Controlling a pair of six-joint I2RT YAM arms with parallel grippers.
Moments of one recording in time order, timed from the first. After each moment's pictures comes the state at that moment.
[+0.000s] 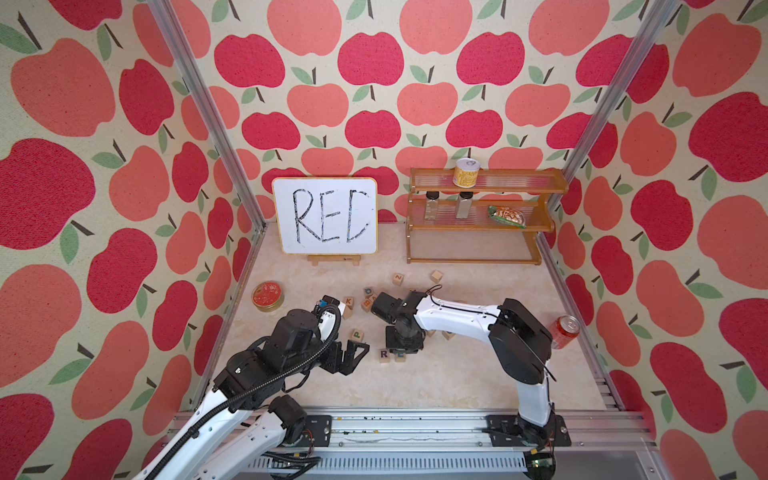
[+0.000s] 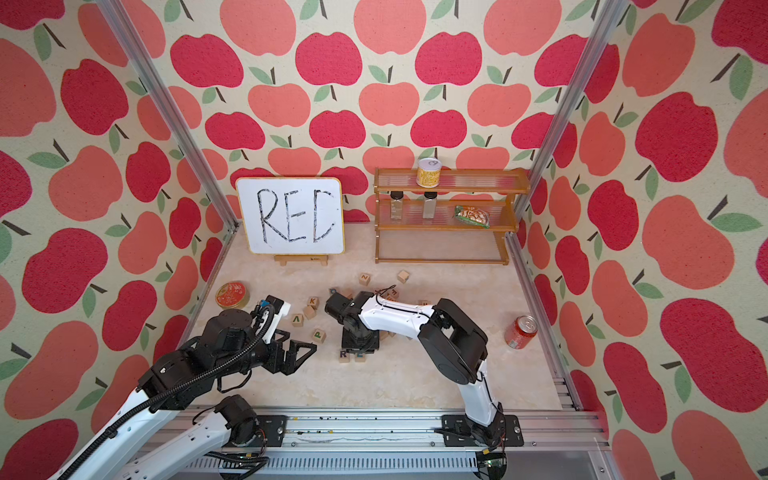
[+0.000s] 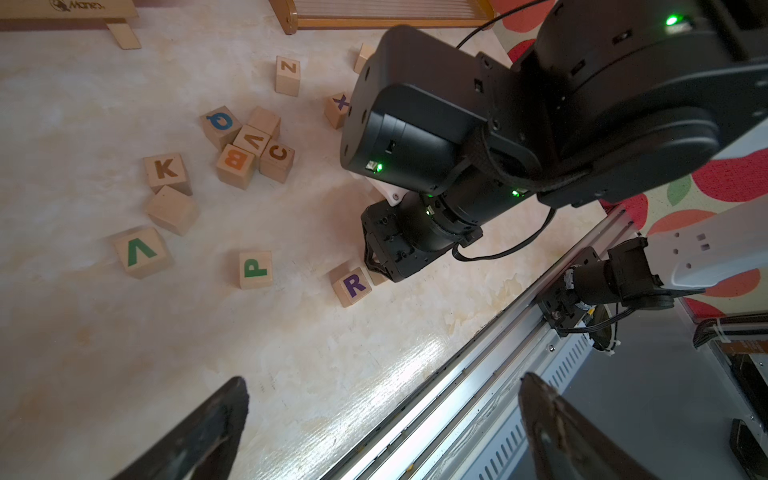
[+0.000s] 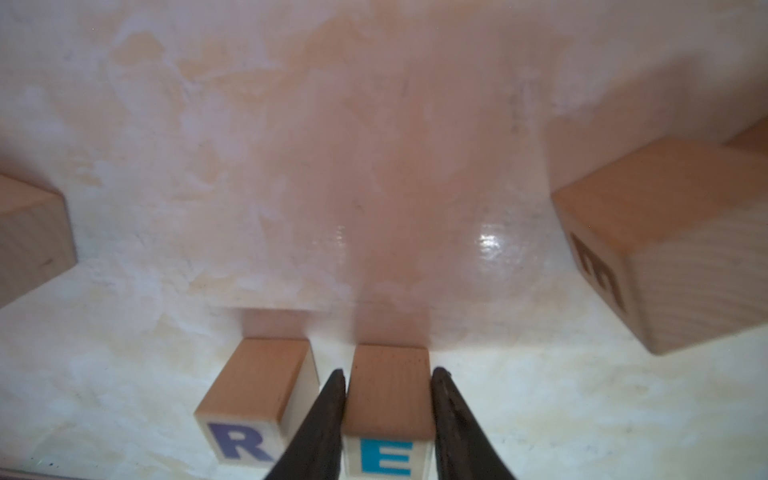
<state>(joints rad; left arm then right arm) -0.69 0.61 0.84 -0.93 0.18 -0.38 1.08 1.98 1.43 -0.93 -0.06 0.96</state>
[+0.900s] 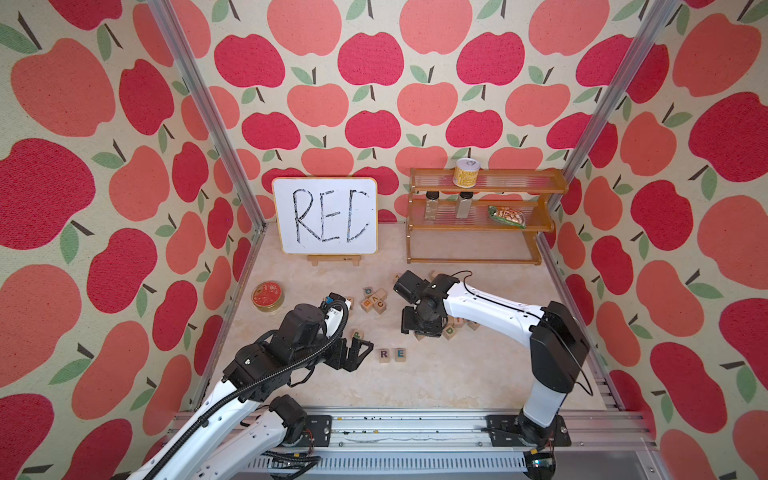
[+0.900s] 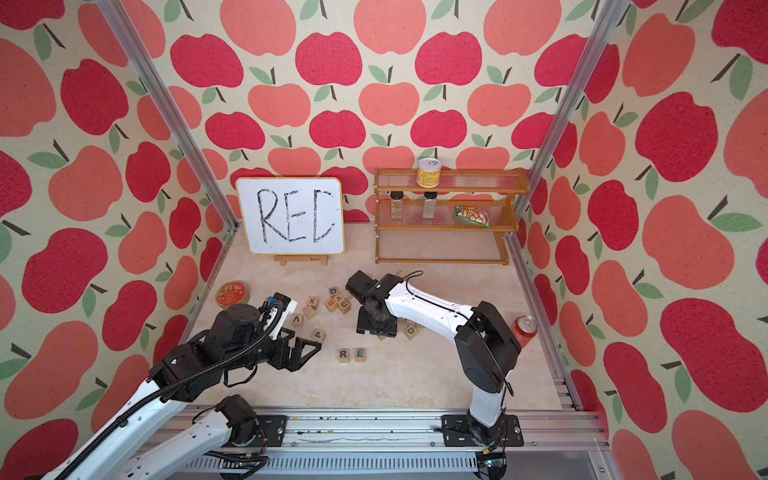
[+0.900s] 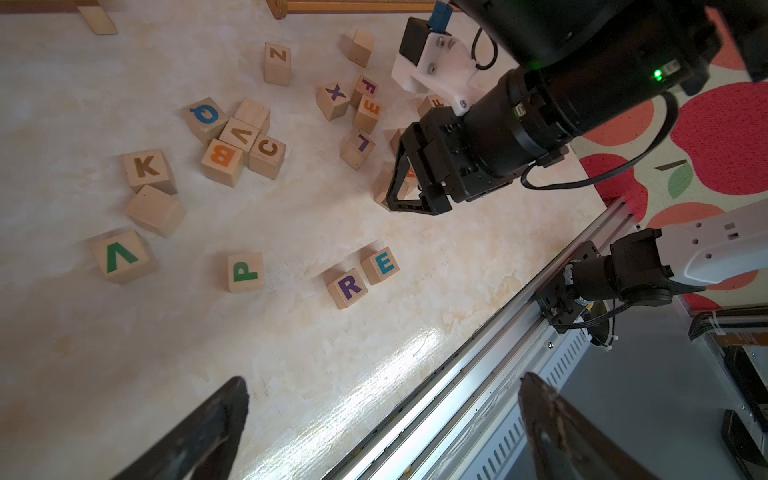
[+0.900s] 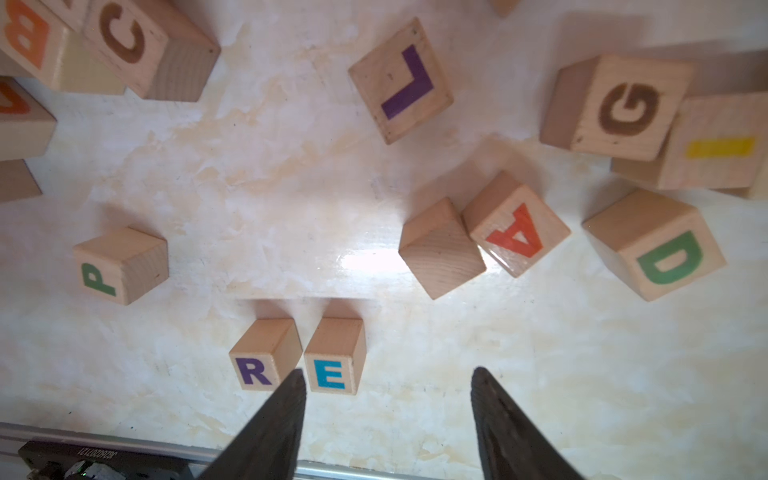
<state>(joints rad) -0.68 0.68 0.84 -0.89 0.21 -0.35 0.94 1.77 1.37 -1.00 -0.02 0.92</state>
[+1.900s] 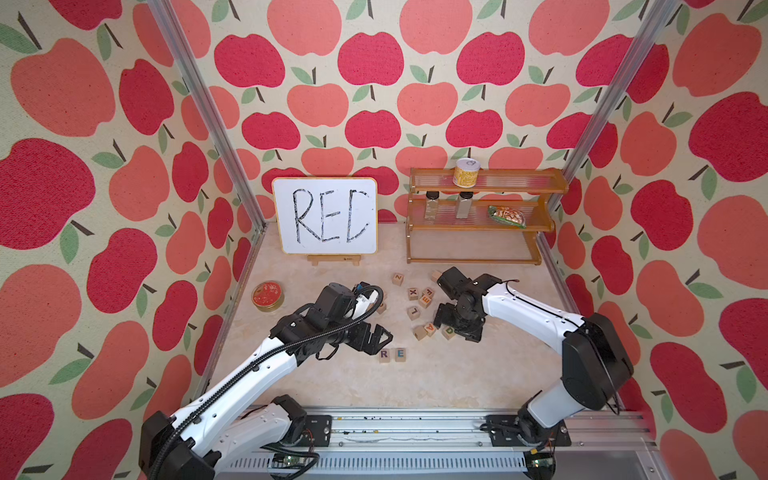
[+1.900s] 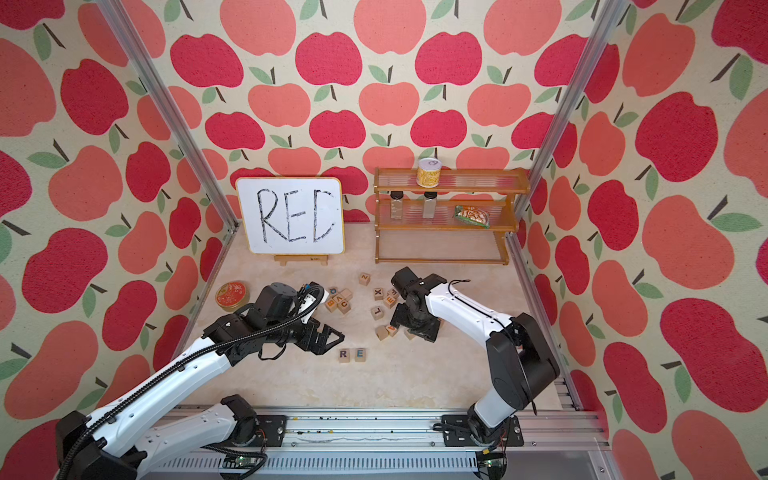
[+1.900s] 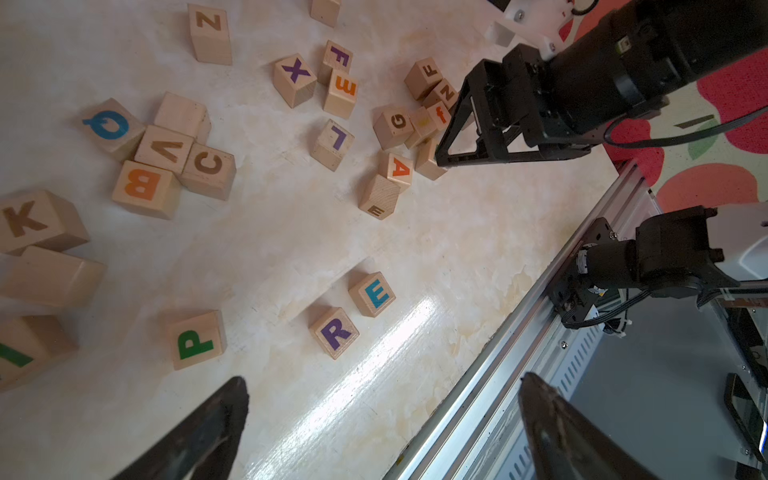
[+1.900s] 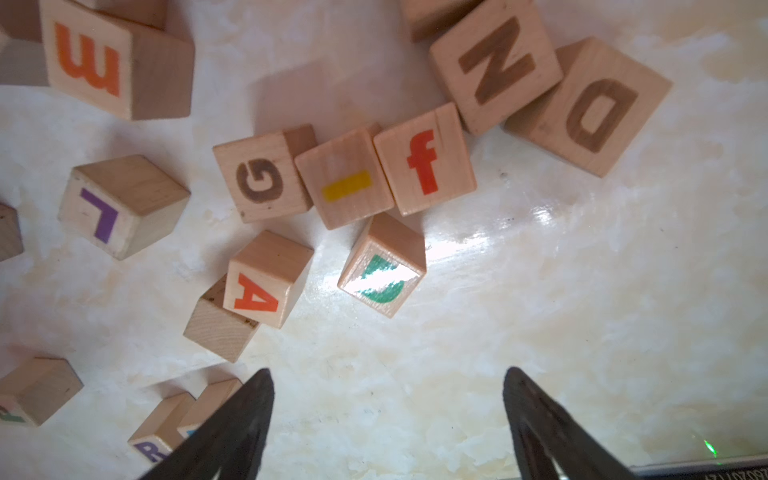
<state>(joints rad) -0.66 1.02 0.86 -0.68 0.33 -0.26 0.68 1.59 1.11 -0.98 -0.03 0.97</state>
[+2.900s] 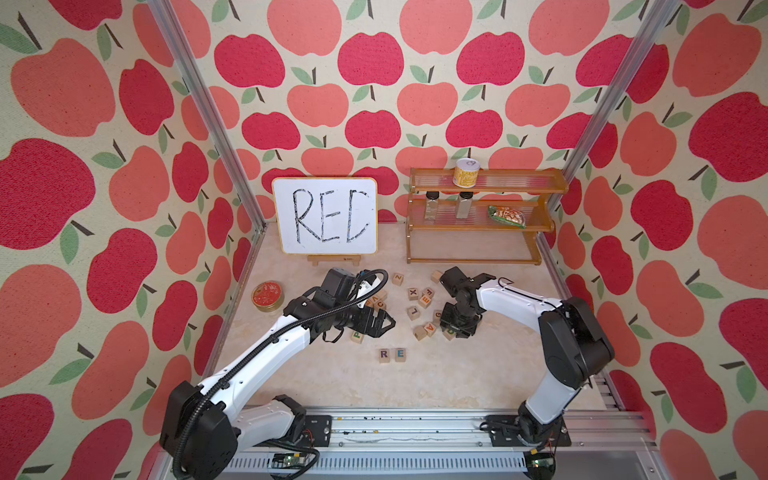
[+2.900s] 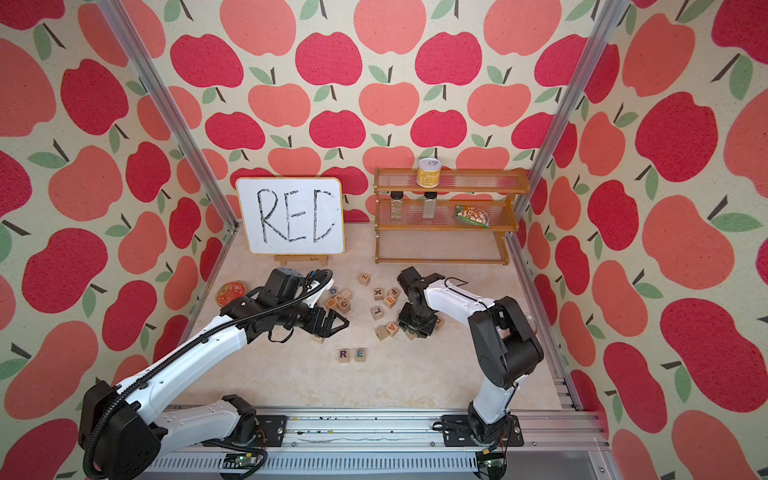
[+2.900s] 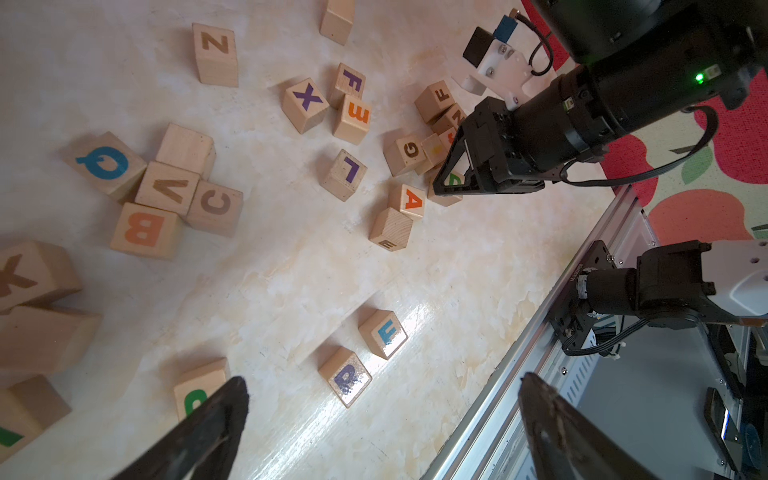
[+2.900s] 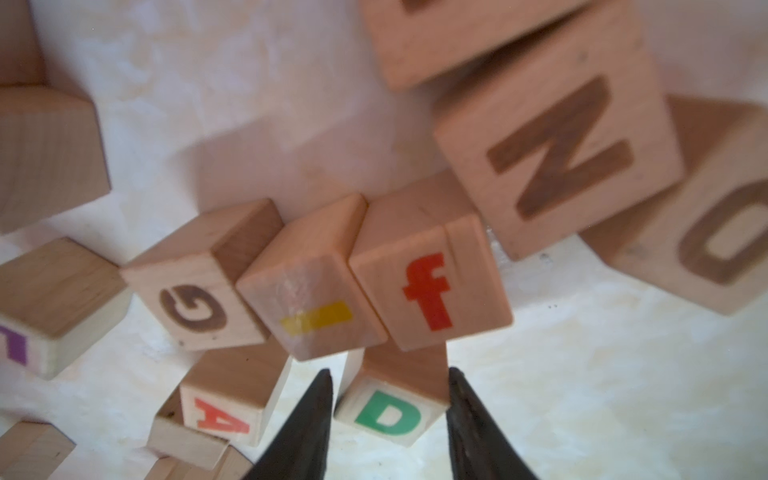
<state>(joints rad) -0.55 1.18 0.92 -0.62 0.43 -0.21 0.61 1.72 1.10 -0.87 -0.12 0.93</state>
